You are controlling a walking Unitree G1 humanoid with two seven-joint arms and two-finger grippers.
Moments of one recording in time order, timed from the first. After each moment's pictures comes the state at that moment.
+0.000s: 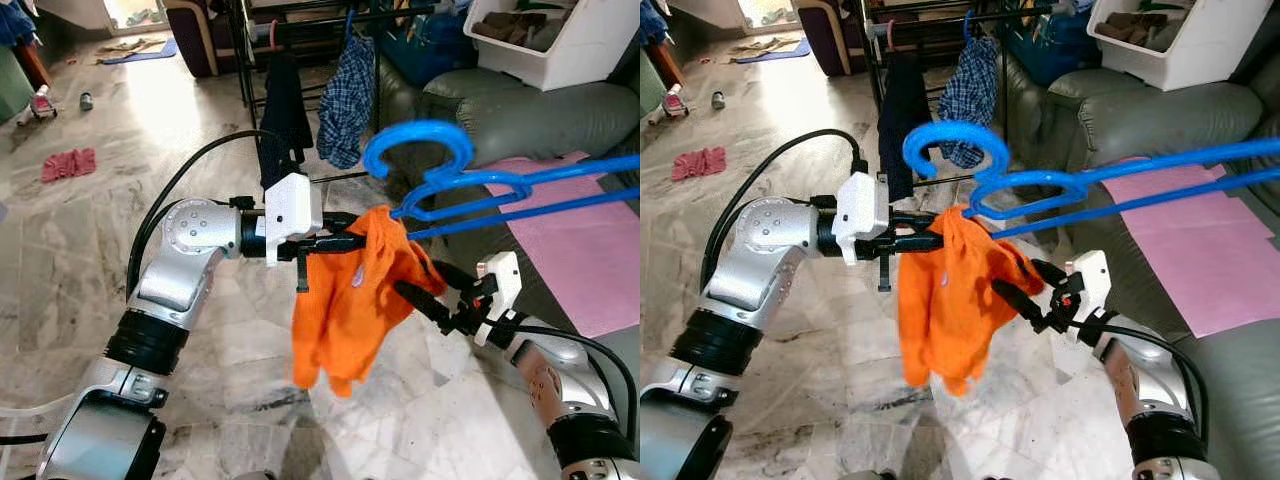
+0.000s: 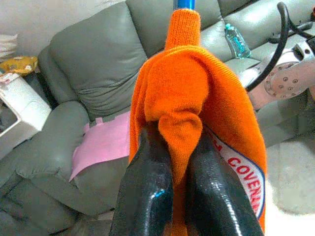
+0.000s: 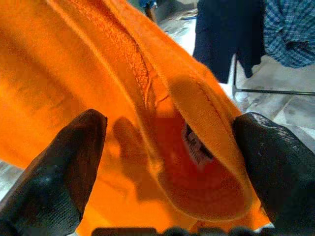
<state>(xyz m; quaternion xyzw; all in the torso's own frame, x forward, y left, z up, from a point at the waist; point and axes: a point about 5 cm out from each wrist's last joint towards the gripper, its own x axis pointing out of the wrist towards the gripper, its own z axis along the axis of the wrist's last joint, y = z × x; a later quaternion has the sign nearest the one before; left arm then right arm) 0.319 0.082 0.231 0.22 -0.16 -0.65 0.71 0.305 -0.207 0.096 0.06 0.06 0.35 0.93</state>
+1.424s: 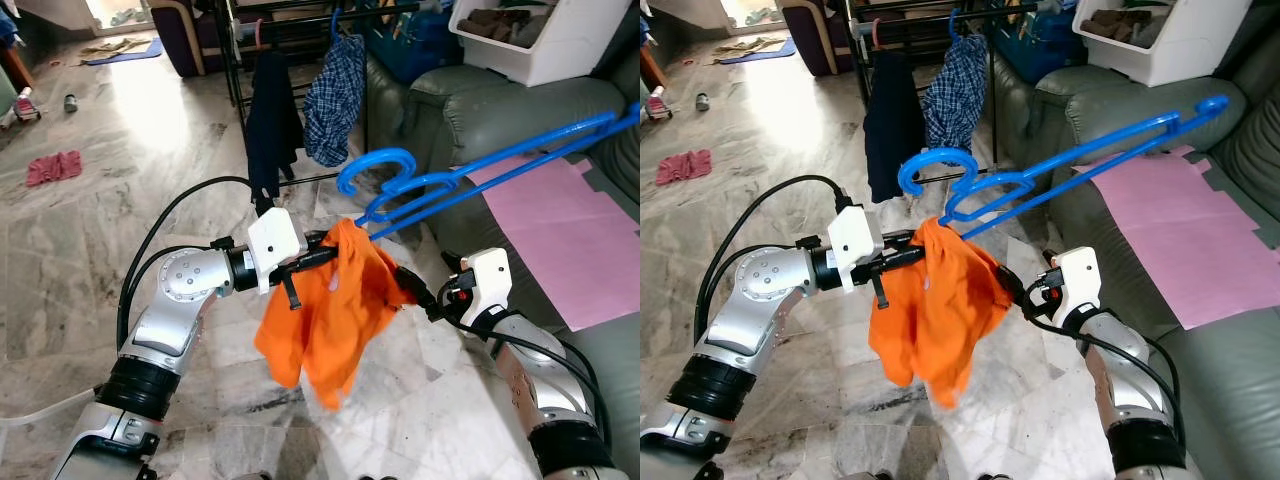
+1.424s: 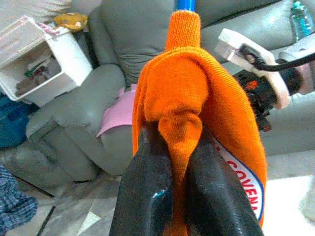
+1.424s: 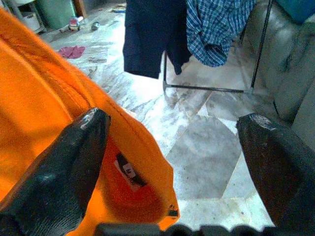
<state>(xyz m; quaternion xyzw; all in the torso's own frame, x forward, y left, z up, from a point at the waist) 0.314 0.100 0.183 0.20 -0.12 -0.55 0.81 0.313 -0.194 0.094 -0.02 0.05 0.22 0.97</state>
